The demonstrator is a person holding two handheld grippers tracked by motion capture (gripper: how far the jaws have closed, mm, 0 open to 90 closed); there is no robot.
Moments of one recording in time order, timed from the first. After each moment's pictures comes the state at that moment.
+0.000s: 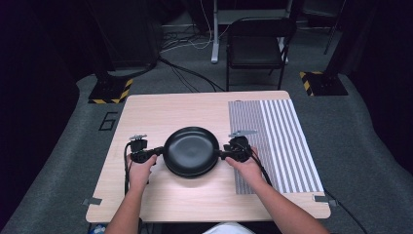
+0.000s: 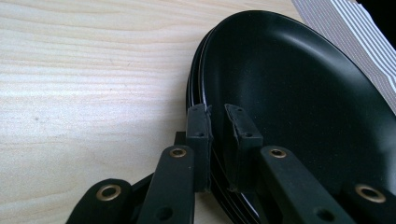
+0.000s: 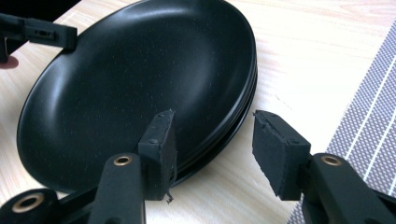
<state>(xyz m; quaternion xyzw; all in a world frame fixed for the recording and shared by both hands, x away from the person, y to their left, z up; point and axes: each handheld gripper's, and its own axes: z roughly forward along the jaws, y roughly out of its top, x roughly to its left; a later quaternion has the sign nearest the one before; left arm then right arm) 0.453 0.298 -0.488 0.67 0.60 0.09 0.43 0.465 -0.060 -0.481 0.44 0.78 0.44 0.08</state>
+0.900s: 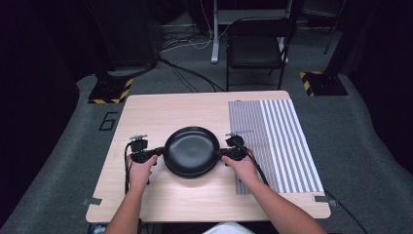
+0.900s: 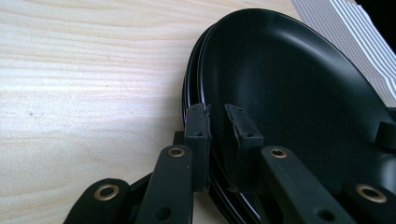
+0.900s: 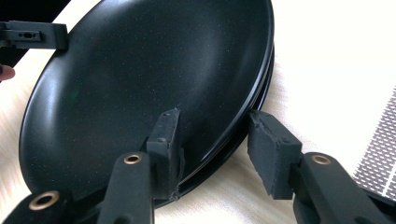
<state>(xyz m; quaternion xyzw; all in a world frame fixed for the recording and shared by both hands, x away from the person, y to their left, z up) 0.453 0.296 -0.486 0.66 0.61 0.08 0.43 0.476 -0.050 -0.497 0.49 0.77 0.41 0.00</state>
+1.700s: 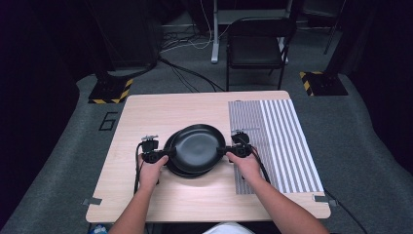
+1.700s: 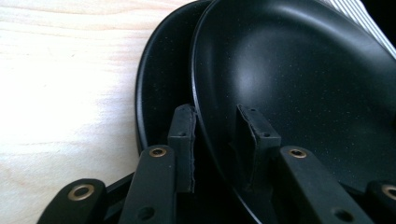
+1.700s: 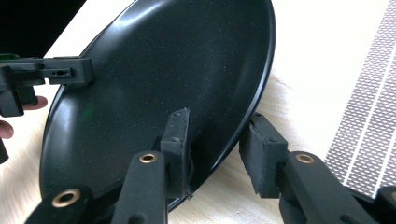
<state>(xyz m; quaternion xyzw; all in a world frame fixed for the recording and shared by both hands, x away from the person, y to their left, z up) 0.461 0.264 -0.501 0.67 0.60 0.08 0.43 0.480 -0.065 -0.487 0.51 0.74 0.43 0.00</state>
